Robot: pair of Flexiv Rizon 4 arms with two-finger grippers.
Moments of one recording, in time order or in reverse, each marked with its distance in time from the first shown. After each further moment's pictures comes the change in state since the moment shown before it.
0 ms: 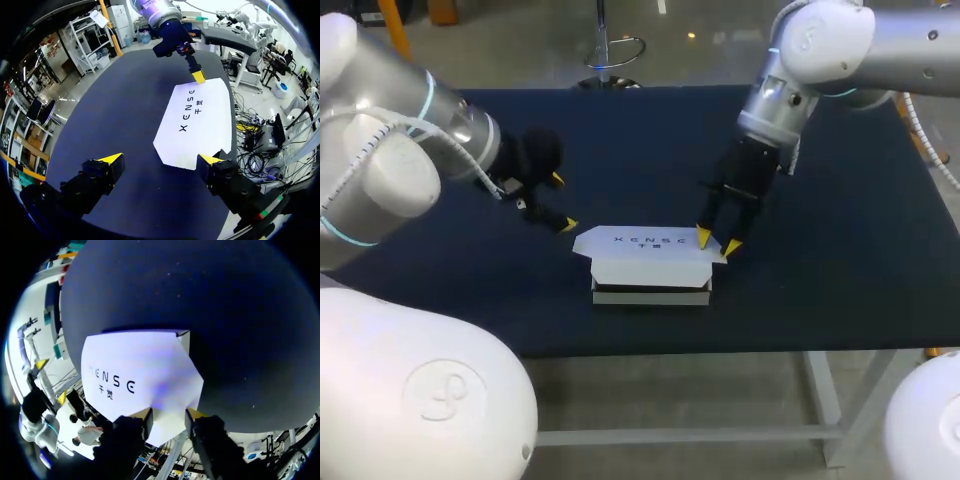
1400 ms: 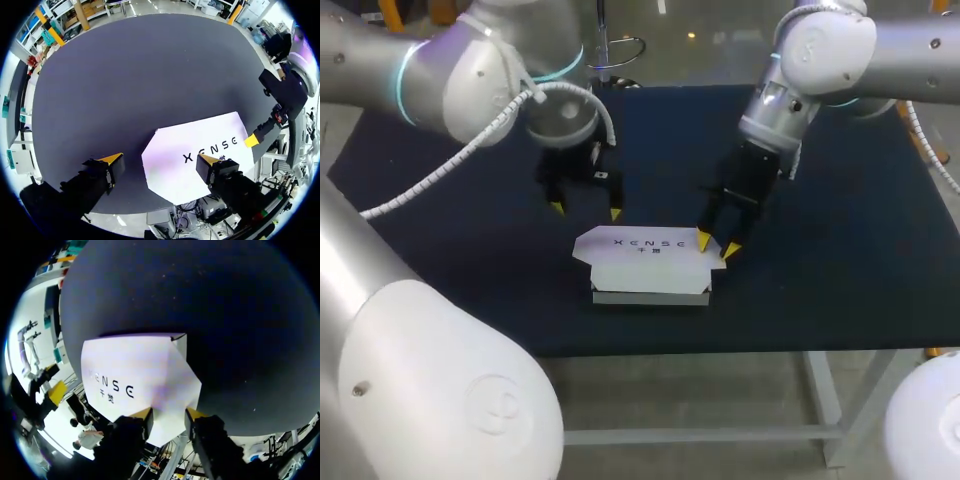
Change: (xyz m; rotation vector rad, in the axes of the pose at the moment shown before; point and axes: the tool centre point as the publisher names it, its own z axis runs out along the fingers) left arm 0.019 -0.025 0.034 -0.460 -0.166 -1.040; right arm -0.003 0.005 0.006 -0.036 0.003 0.018
